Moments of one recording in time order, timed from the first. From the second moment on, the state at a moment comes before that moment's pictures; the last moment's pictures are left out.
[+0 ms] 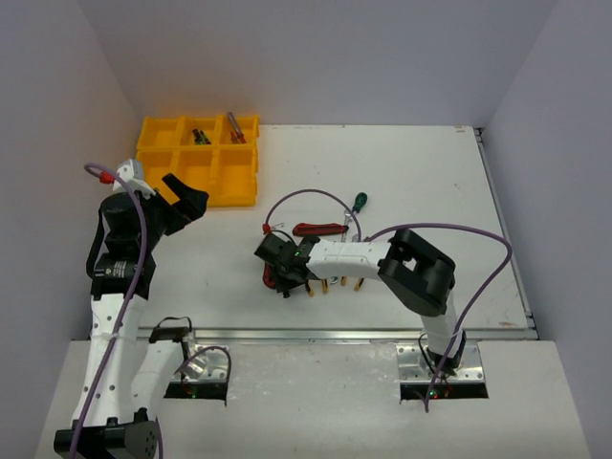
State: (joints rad) left arm 0.11 0.71 0.85 -0.49 0.18 -0.53; right arm 1.07 2.01 1.28 -0.42 0.23 0.66
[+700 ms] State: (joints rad) left arm 0.06 0.82 0.53 -0.06 0.68 -0.66; right arm 1.07 1.65 1.11 -0.41 0.27 0.65
